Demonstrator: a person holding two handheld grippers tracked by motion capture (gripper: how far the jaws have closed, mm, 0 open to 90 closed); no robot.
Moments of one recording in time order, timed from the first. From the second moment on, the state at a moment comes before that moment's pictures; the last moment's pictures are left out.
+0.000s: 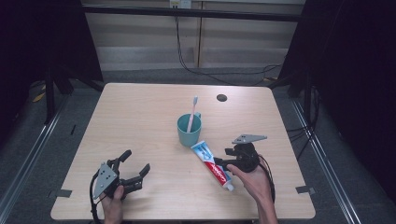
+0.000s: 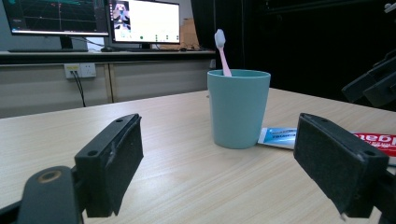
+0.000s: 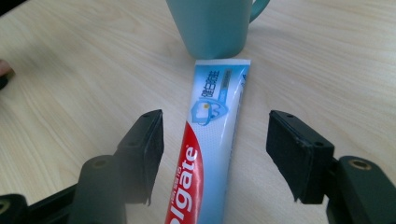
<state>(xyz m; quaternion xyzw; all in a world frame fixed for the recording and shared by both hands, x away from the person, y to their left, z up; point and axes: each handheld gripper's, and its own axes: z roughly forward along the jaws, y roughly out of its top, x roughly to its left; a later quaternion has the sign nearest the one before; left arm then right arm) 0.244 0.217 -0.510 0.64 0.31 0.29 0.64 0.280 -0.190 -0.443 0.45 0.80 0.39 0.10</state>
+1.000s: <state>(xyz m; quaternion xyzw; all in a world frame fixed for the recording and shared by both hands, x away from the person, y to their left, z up) 0.244 0.218 -0.510 0.64 0.31 0.29 0.64 0.331 -0.164 -0.453 0.44 0.87 0.23 -0.03</state>
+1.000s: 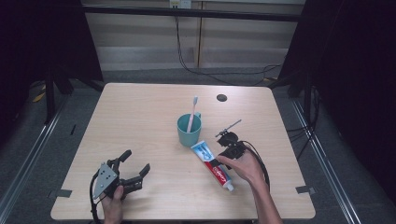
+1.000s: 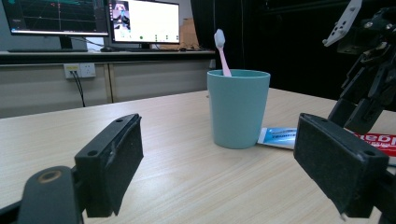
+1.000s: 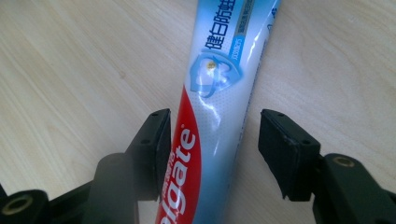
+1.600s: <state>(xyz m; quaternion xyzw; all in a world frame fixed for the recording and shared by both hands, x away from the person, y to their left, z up) 0.244 0.218 -0.510 0.65 0.31 0.29 0.64 0.342 -0.149 -0.465 0.44 0.87 0.19 -0.04</state>
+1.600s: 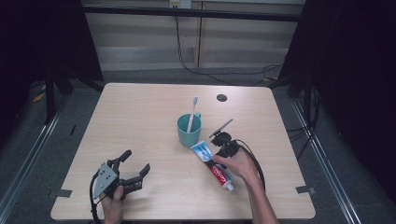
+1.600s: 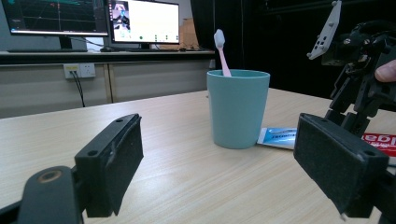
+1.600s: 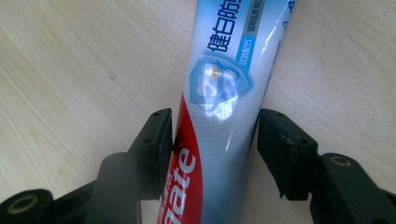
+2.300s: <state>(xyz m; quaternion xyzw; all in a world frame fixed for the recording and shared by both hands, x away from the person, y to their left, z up) 0.244 0.218 -0.510 0.64 0.31 0.29 0.64 0.341 -0.141 -0.470 0.44 0.89 0.16 -0.03</state>
